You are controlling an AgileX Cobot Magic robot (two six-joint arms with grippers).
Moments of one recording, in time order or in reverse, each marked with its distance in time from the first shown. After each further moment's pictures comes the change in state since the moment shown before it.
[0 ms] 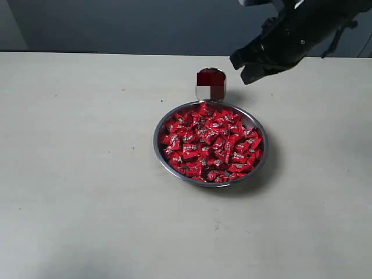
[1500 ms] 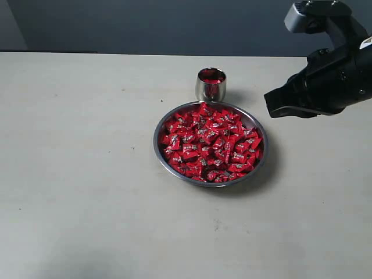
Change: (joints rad) left arm 0.000 0.000 0.000 0.000 0.000 0.000; right arm 0.000 -0.416 0.435 0.091 -0.111 0.002
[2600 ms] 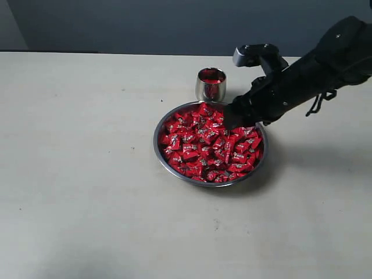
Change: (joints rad) left arm 0.000 0.000 0.000 0.000 0.000 0.000; right arm 0.000 0.520 -0.170 0.235 -0.154 -0.302
